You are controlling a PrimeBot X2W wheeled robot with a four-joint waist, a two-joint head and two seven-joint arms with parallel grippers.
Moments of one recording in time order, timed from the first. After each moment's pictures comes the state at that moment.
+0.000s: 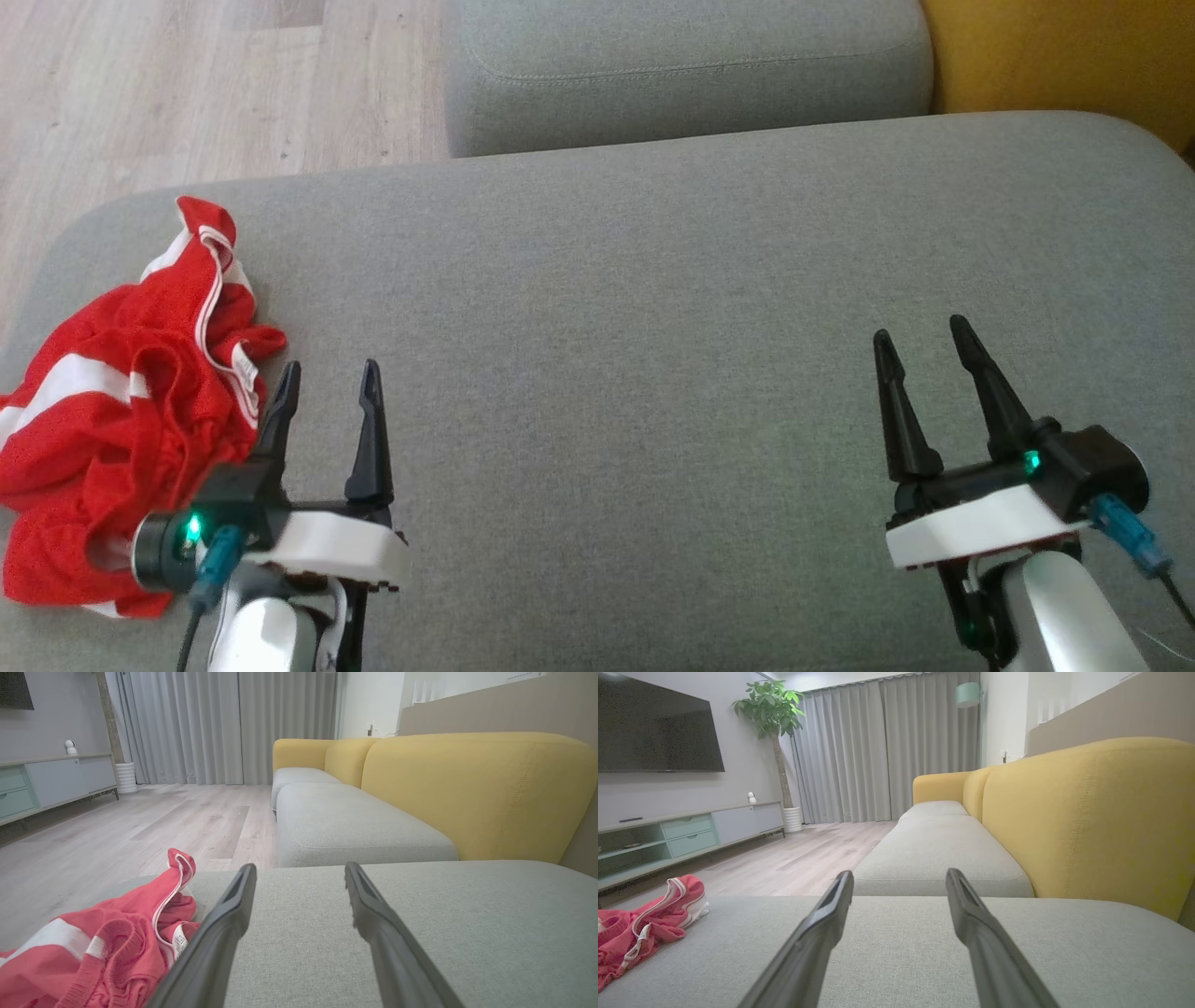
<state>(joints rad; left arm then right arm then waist) -0.03 0.06 -0.16 0.13 -0.12 0.07 -0.24 -0.08 -0.11 0.14 0.17 0.18 0.12 -0.24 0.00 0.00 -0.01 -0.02</state>
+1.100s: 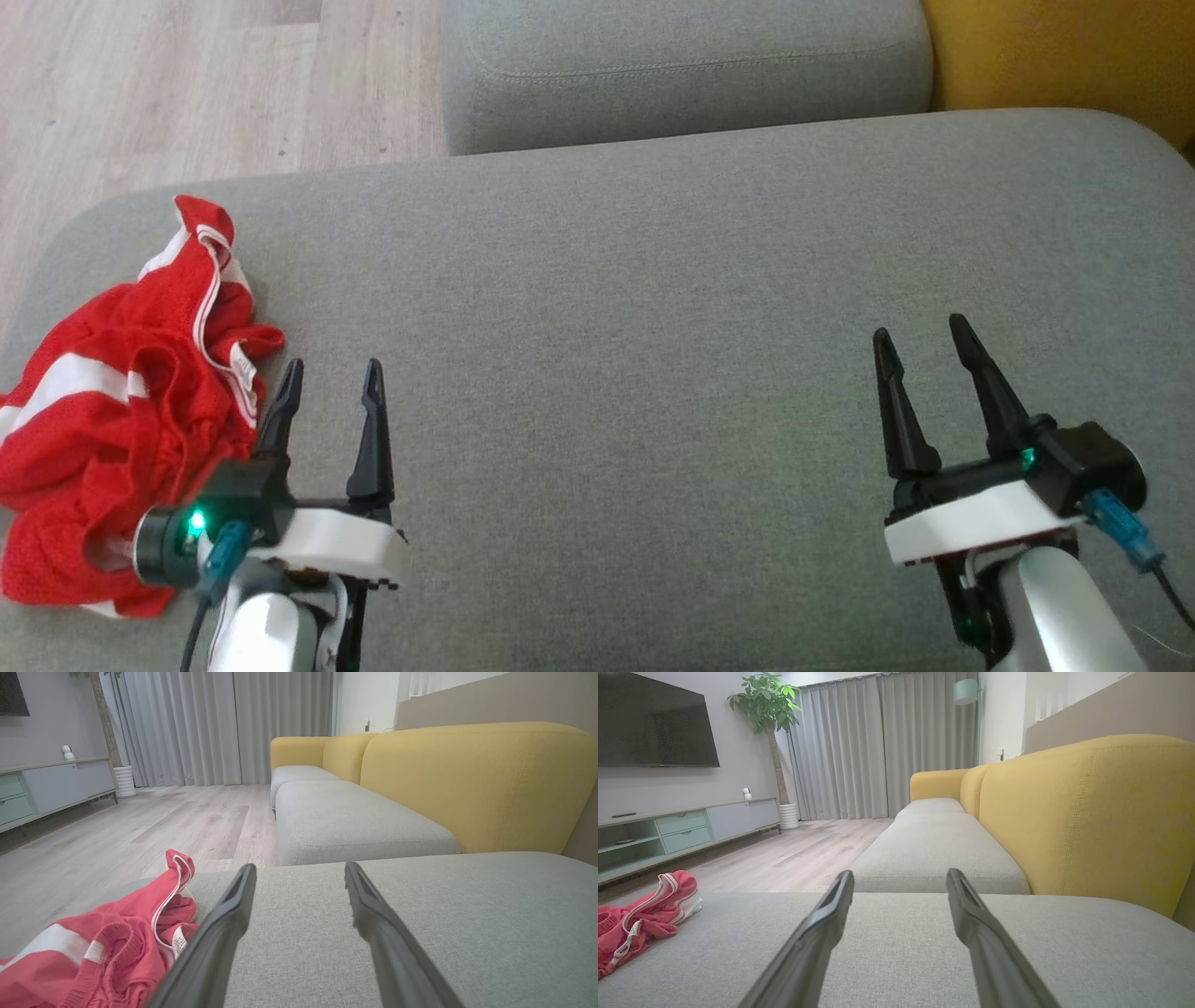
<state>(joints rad) -0.05 0.05 -0.15 0.16 -0.08 0.05 -0.25 -0.09 -0.10 0.13 0.20 0.15 0.12 -0.25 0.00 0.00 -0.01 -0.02</state>
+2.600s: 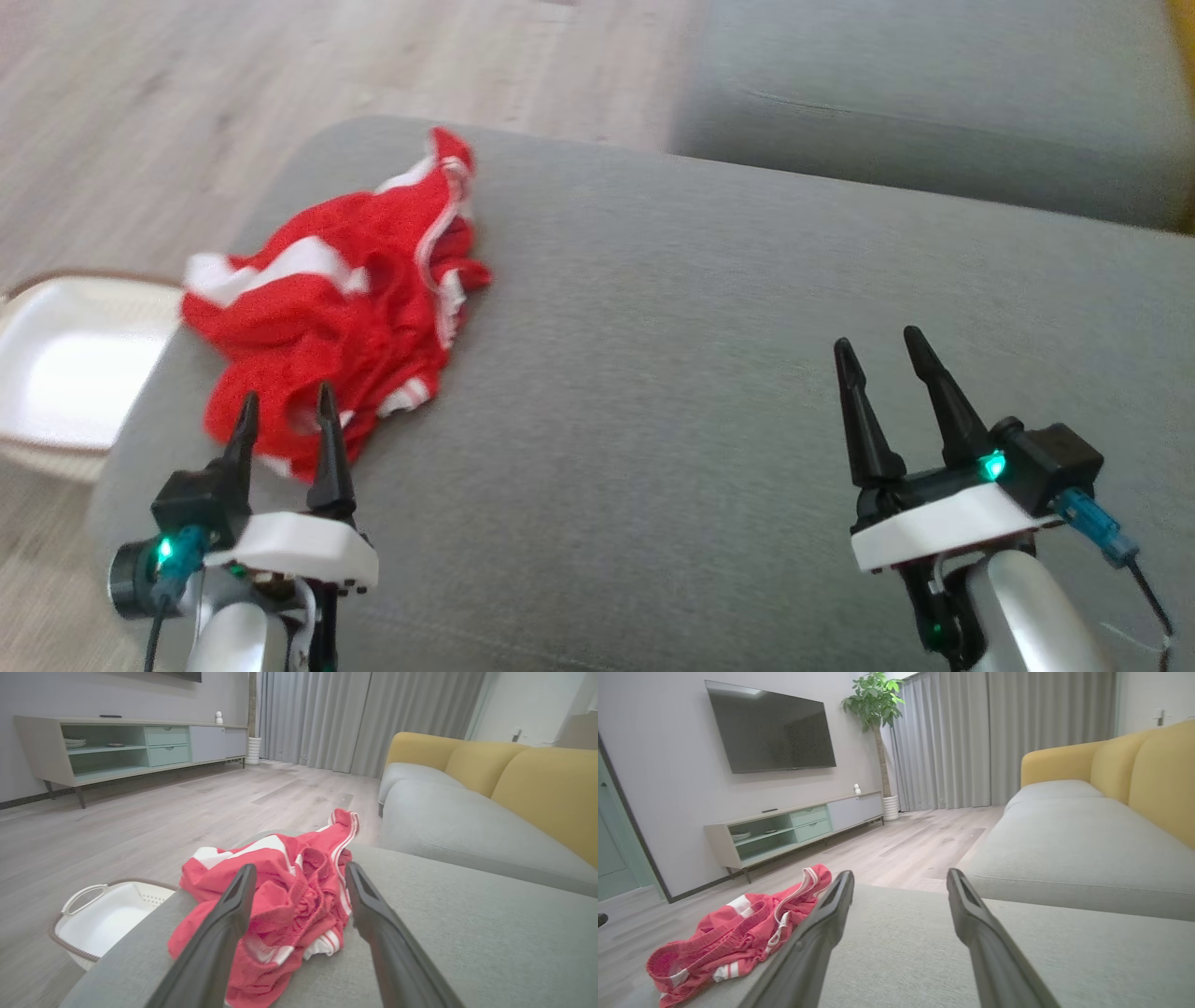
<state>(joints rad) -0.06 0.05 -0.07 0.26 -0.16 0.06 -0.25 -0.11 -0.09 0.22 0.24 0.28 0.12 -0.25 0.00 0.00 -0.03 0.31</state>
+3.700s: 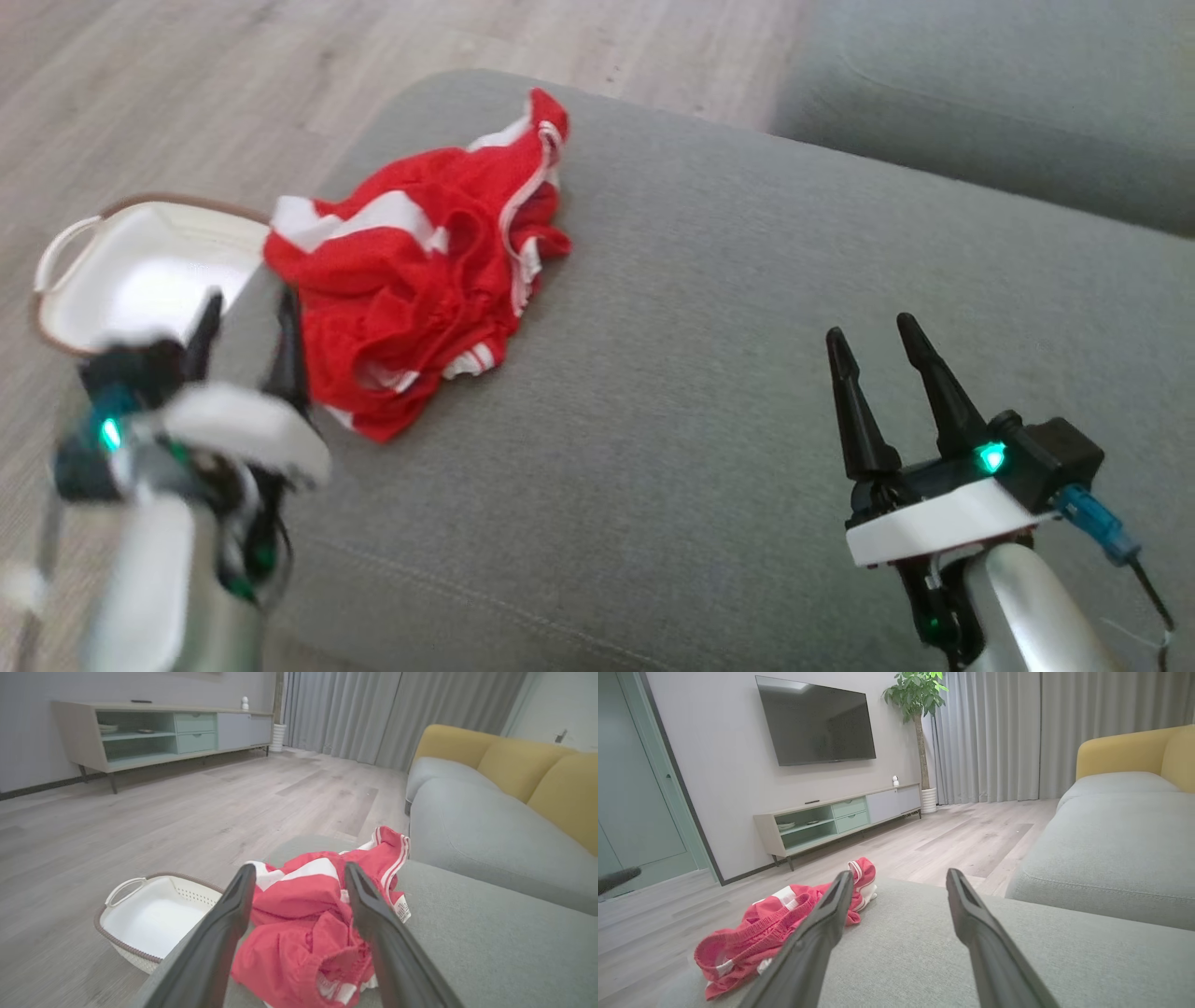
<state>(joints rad) -0.20 0.10 -0.03 0.23 -0.22 0.00 -0.04 -0.11 -0.09 0.23 0.20 0.28 0.12 -0.25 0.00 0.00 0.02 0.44</state>
